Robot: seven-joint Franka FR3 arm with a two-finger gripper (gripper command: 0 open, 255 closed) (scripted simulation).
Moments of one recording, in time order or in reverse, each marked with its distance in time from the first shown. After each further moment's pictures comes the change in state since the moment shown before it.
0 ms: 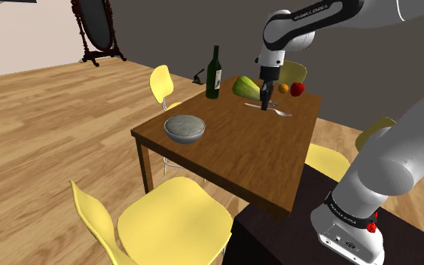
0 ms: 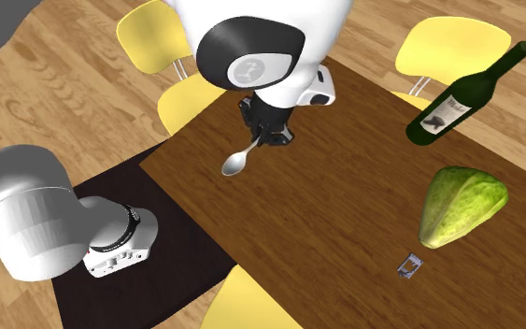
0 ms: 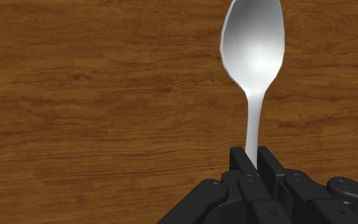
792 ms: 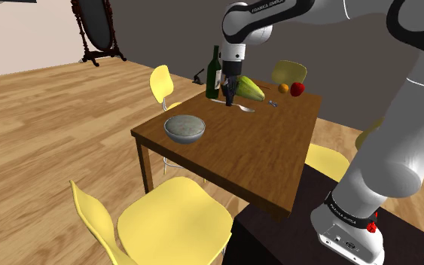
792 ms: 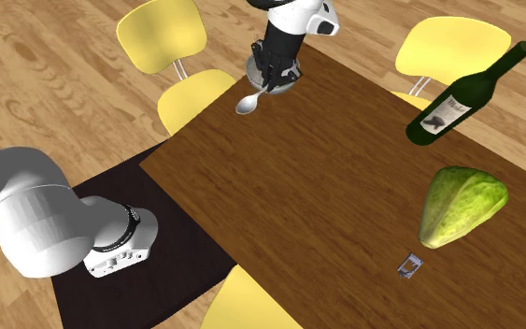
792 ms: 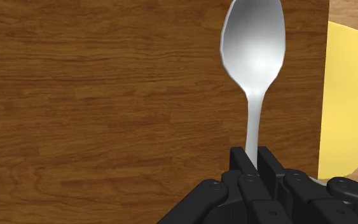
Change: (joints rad) arm 0.109 0.278 0.111 0.327 0.100 -0.040 0.177
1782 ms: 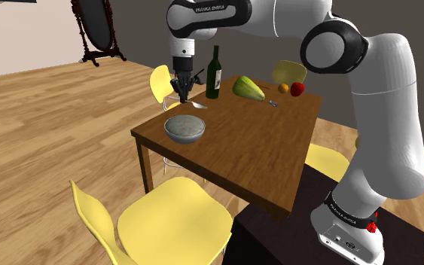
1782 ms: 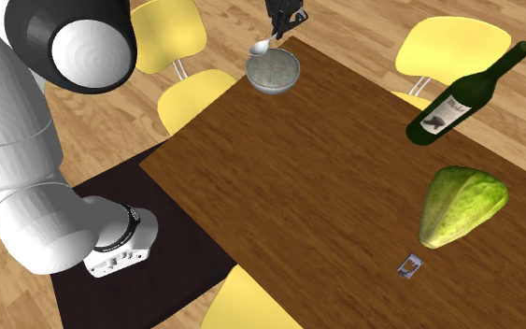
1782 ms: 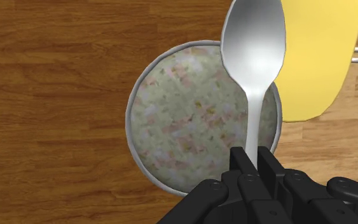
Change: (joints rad) arm 0.101 0.490 0.085 0.697 0.042 -0.183 0.206
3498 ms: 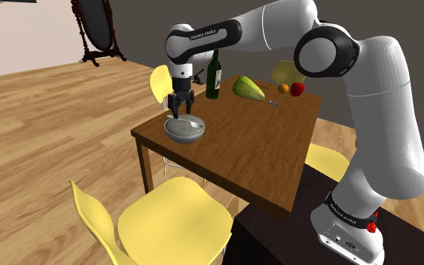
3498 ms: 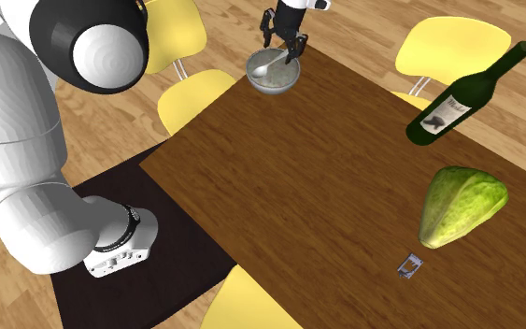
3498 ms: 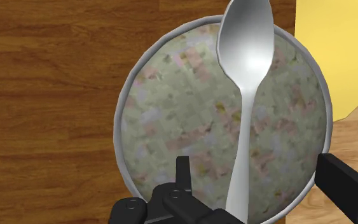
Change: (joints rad) arm 0.006 0.047 0.002 -0.124 0.006 0.170 -0.018
